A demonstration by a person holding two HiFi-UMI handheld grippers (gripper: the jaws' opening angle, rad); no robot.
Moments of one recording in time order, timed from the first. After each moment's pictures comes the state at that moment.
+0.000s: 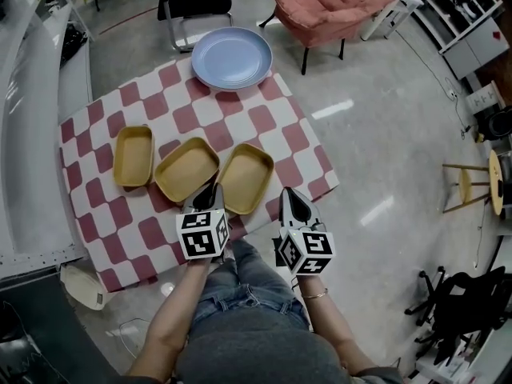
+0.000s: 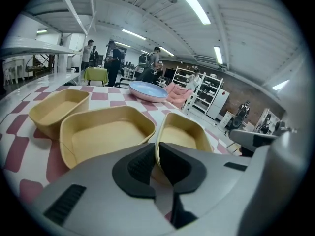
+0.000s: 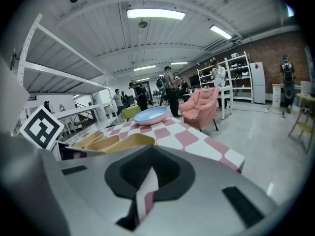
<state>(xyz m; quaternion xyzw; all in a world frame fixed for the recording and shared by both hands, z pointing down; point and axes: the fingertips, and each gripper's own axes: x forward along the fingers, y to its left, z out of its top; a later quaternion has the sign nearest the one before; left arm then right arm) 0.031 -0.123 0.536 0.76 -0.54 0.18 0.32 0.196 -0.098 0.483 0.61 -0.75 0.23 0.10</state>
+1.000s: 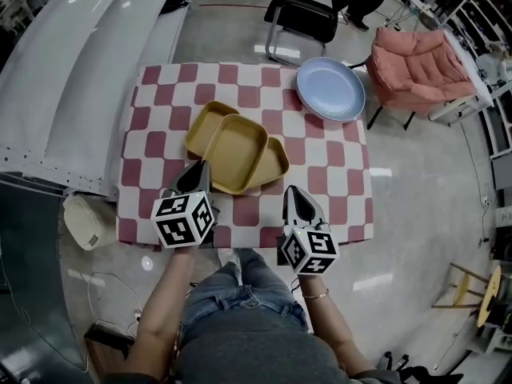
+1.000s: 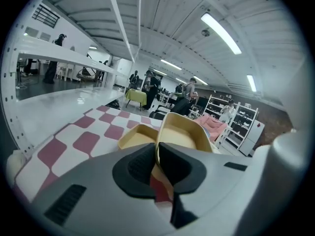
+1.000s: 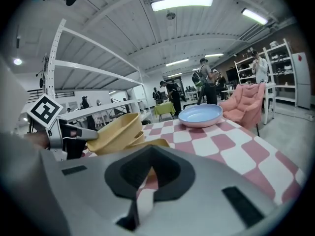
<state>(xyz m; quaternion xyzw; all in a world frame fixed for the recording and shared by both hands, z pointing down) -0.166 -0.098 0.458 0.63 -0.72 0.03 0.30 0.045 -0.128 0.465 0.44 -0.87 0.20 0.11</state>
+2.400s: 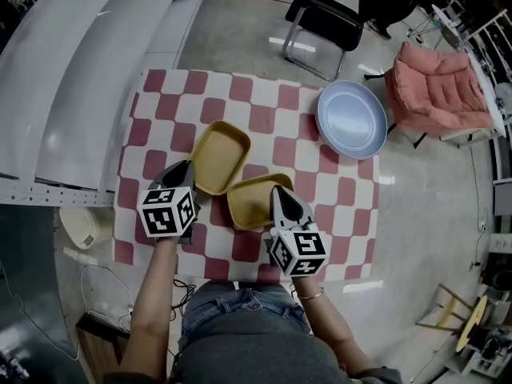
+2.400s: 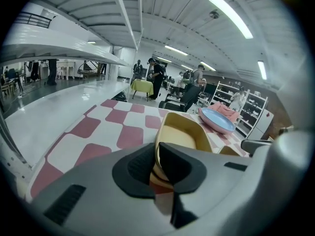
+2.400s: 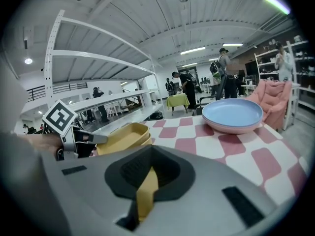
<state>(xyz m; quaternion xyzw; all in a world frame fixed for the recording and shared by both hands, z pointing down) -0.259 -0.168 0.517 0.60 -0.72 0.10 0.33 -0.050 -0.213 0.486 0.36 -0.90 0.20 0.16</state>
